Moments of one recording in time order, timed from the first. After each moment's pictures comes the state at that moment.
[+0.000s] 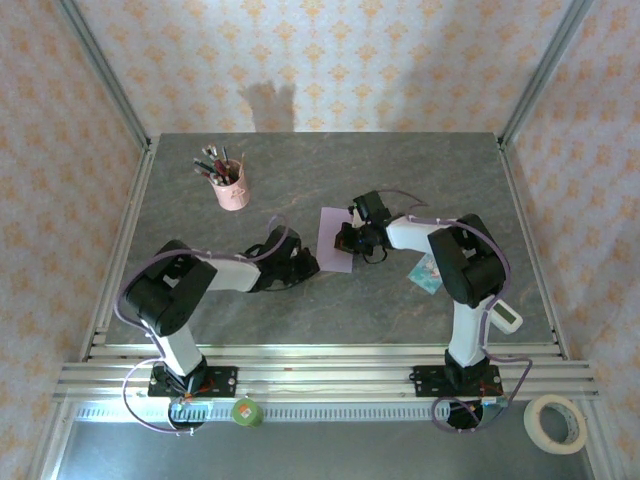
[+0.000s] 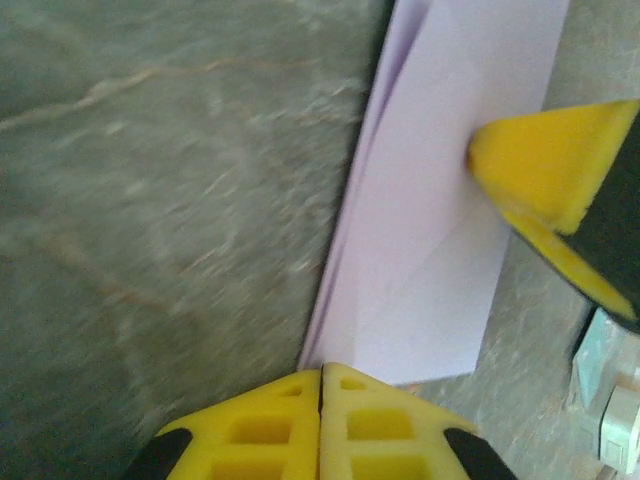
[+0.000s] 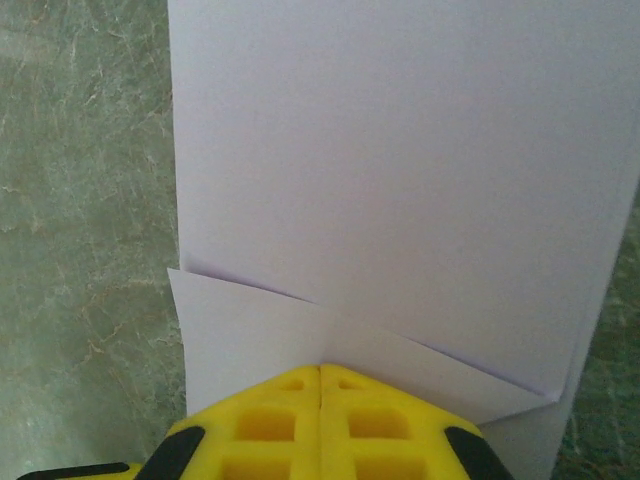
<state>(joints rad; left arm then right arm) -0.58 1.72 0.69 0.19 0.26 -1.06 0.49 1.93 1.10 -0.17 -0.40 0.64</state>
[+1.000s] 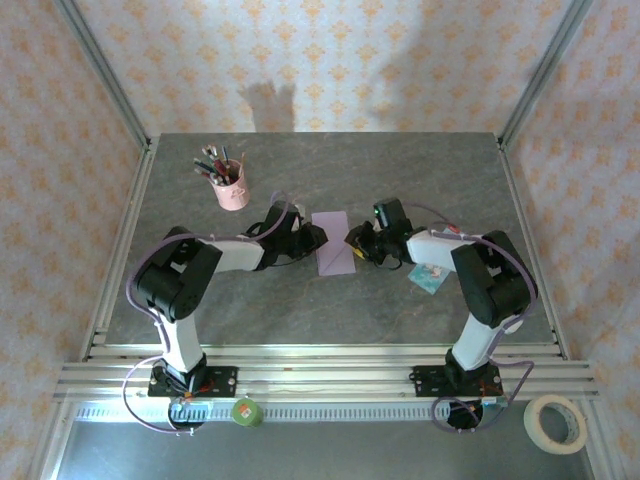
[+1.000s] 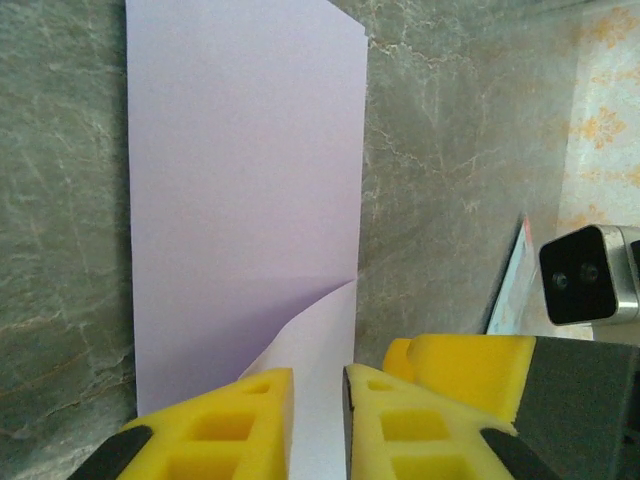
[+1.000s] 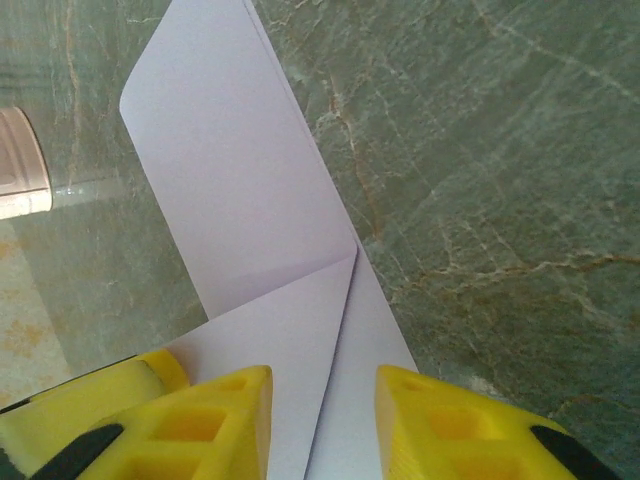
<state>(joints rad) -0.49 1.84 0.89 0.26 0.37 -1.04 0.44 1.74 0.86 0.00 -0.38 1.07</state>
